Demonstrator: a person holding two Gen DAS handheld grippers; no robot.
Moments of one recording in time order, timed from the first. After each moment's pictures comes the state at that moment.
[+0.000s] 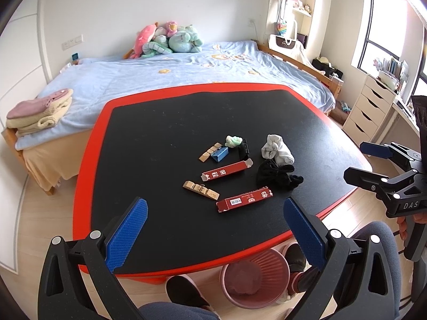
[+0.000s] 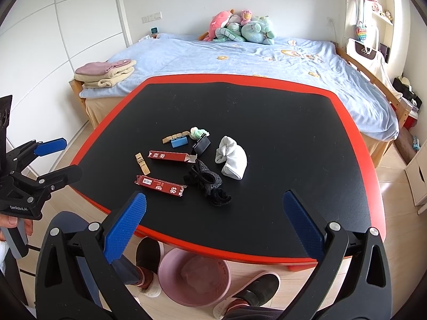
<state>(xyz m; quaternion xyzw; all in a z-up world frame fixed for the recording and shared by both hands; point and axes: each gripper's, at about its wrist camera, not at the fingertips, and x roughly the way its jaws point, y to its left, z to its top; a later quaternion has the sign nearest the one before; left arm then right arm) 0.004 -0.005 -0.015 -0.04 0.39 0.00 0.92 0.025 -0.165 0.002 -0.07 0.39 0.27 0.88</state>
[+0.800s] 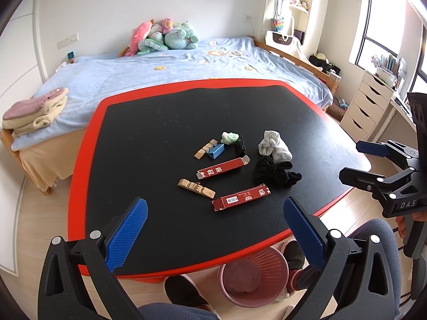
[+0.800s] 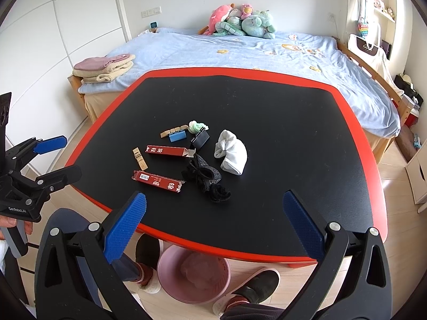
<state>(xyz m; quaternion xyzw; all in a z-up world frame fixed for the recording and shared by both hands) 0.008 -0.009 -0.021 -0.03 0.40 -0.01 0.92 0.032 -0.162 -0.002 -0.07 0.41 0.27 0.87</state>
